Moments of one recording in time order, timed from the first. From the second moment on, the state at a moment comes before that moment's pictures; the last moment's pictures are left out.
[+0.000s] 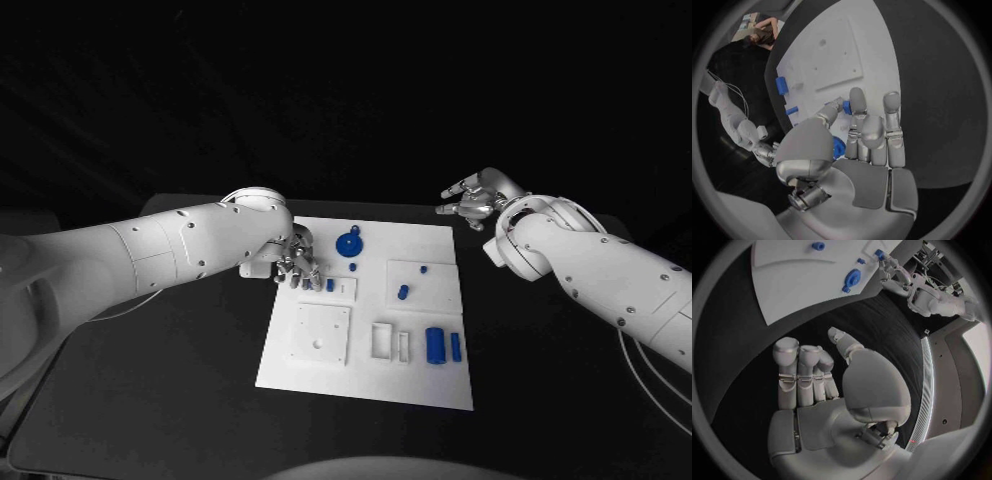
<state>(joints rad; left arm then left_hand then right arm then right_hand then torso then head) 1.35 -0.50 -0.22 1.05 -1.08 0.39 -0.46 0.98 -0.01 0.41 -0.13 0.27 1.21 -0.01 0.07 0.91 1.47 -0.07 0.49 0.43 1.42 -0.12 1.28 0.84 0.05 1.26 -0.13 0.54 1.31 1.00 -0.61 0.38 1.16 -1.30 -0.32 -0.25 1.24 -0.14 0.32 -0.13 0.33 1.03 0.11 0.07 0.07 1.29 0.00 1.02 1.22 1.43 -0.08 0.93 0.93 0.08 1.47 -0.09 0.74 1.31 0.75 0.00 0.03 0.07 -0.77</state>
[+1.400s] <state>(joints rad) 1.34 -0.54 -0.22 1.09 -1.07 0.36 -0.45 1.04 -0.15 0.35 0.07 0.13 1.22 -0.01 0.07 0.87 1.46 -0.07 0.48 0.43 1.41 -0.12 1.27 0.83 0.05 1.26 -0.13 0.53 1.31 0.99 -0.61 0.38 1.16 -1.30 -0.32 -0.25 1.24 -0.14 0.32 -0.13 0.33 1.03 0.11 0.07 0.07 1.29 0.00 1.02 1.22 1.43 -0.08 0.93 0.93 0.08 1.47 -0.09 0.73 1.31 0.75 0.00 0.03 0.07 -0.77</state>
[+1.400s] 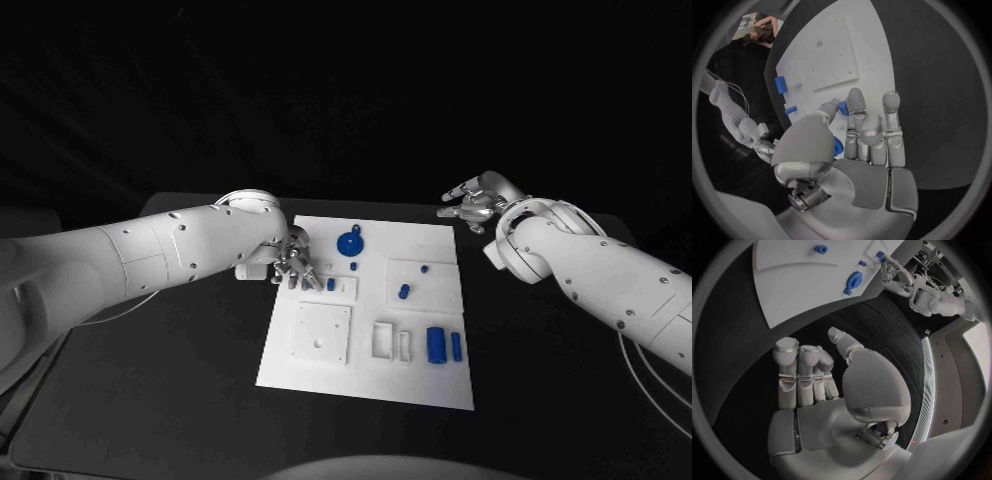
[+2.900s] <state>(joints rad) 1.34 -0.60 -0.21 1.16 -1.05 0.30 -0.46 1.09 -0.12 0.11 0.15 0.18 1.20 0.01 0.06 0.77 1.47 -0.06 0.47 0.43 1.41 -0.11 1.26 0.81 0.05 1.26 -0.13 0.52 1.31 0.99 -0.61 0.38 1.16 -1.30 -0.32 -0.25 1.24 -0.14 0.32 -0.13 0.33 1.03 0.11 0.07 0.07 1.29 0.00 1.02 1.22 1.43 -0.08 0.93 0.93 0.08 1.47 -0.09 0.73 1.31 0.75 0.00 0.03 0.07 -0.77</state>
